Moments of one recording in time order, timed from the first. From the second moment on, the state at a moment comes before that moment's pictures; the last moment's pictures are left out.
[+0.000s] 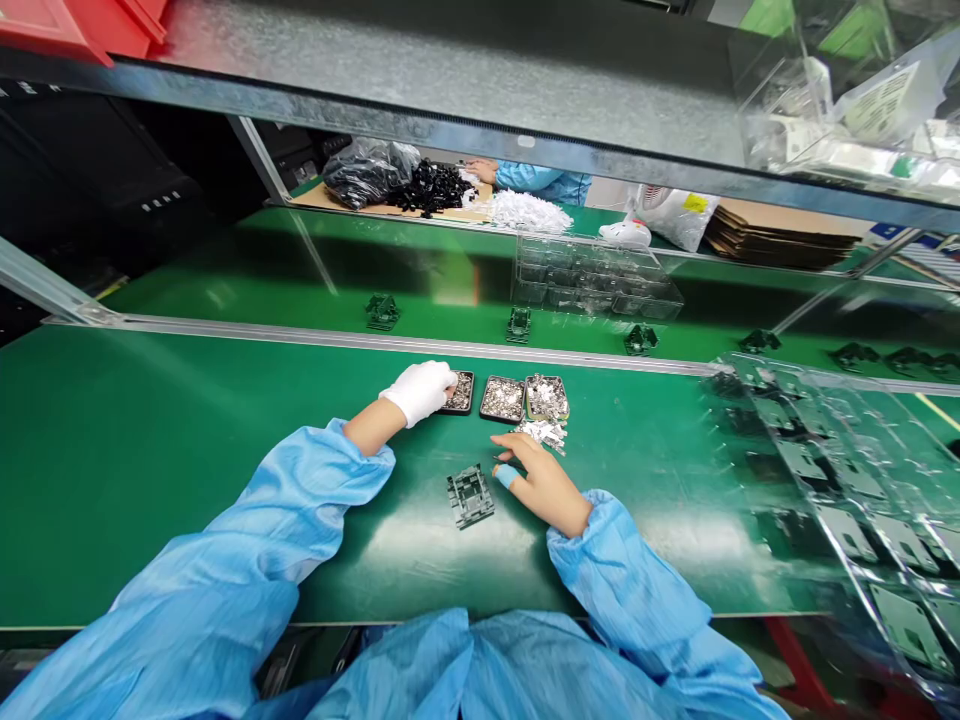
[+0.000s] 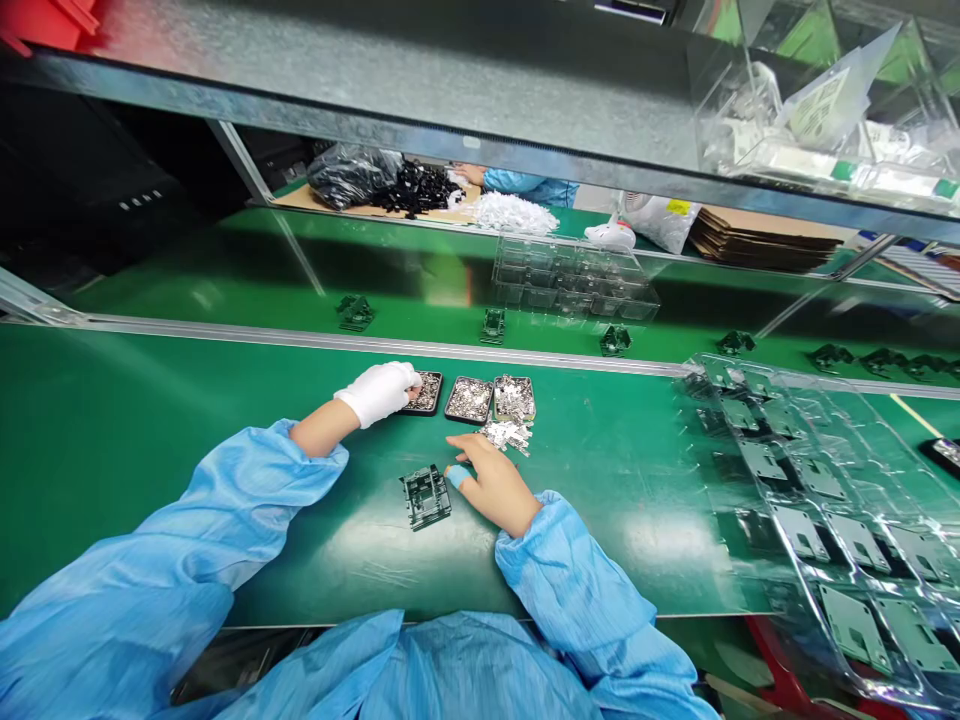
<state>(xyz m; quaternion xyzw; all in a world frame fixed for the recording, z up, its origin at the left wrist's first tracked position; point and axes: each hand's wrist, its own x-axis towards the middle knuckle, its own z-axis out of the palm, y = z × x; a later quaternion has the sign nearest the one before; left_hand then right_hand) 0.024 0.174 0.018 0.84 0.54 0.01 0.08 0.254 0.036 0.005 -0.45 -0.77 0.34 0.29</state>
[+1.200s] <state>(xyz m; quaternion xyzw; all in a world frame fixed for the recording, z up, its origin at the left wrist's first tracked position) 0.040 0.044 0.037 0.51 0.37 0.35 0.69 0.211 0.027 0.024 -0.35 -0.84 0.08 0.40</state>
